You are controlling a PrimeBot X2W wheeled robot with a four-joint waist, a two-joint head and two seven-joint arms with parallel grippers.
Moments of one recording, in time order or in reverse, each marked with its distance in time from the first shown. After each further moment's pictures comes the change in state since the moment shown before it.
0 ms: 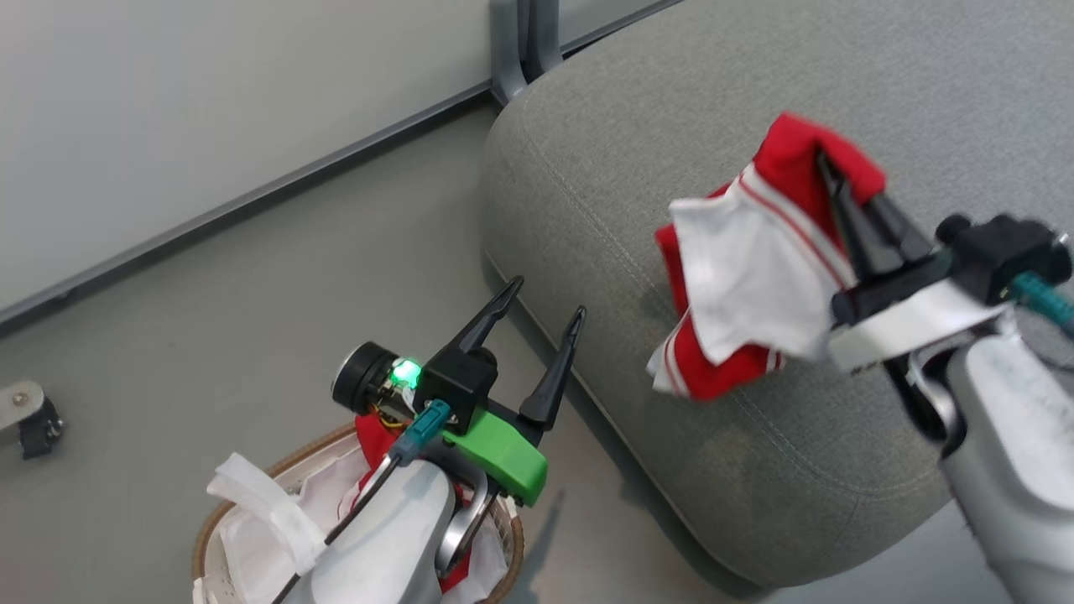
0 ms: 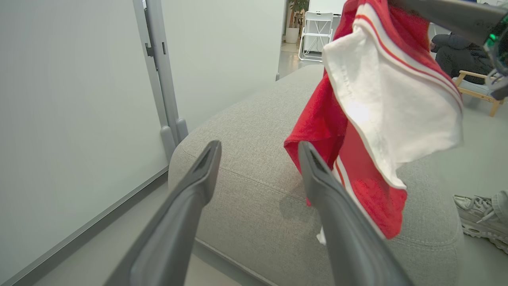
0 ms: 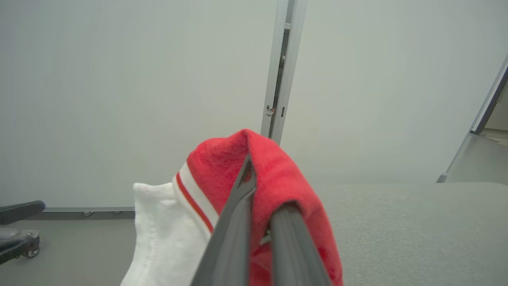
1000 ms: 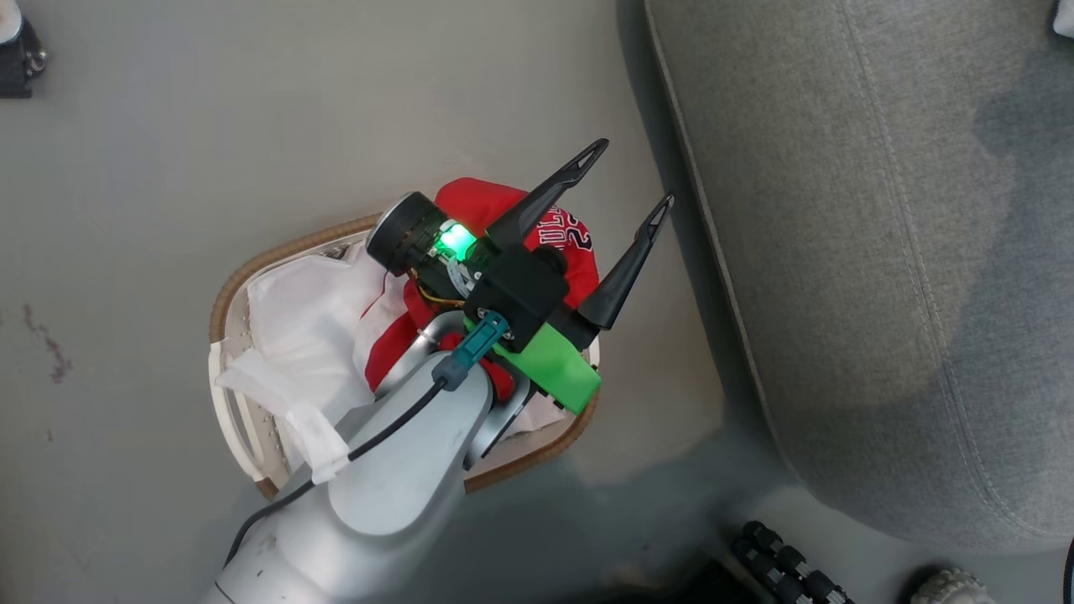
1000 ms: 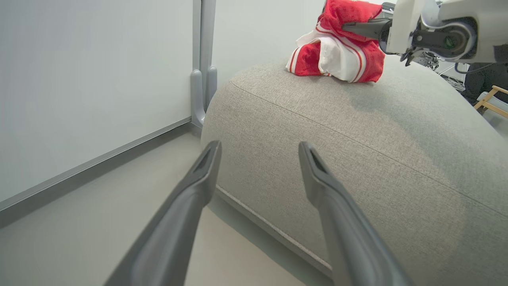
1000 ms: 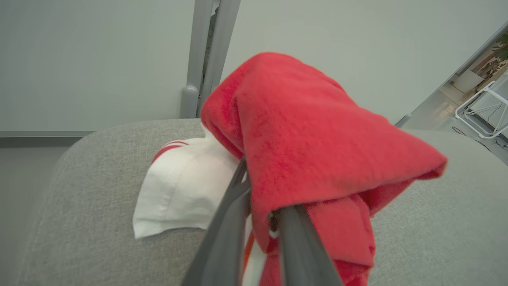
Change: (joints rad) left arm -0.269 0.012 -0.129 -0.072 0.041 -0.020 0.000; right arm -0.538 -0.128 -0.364 0.598 -0.191 0.000 -0.002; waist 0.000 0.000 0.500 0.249
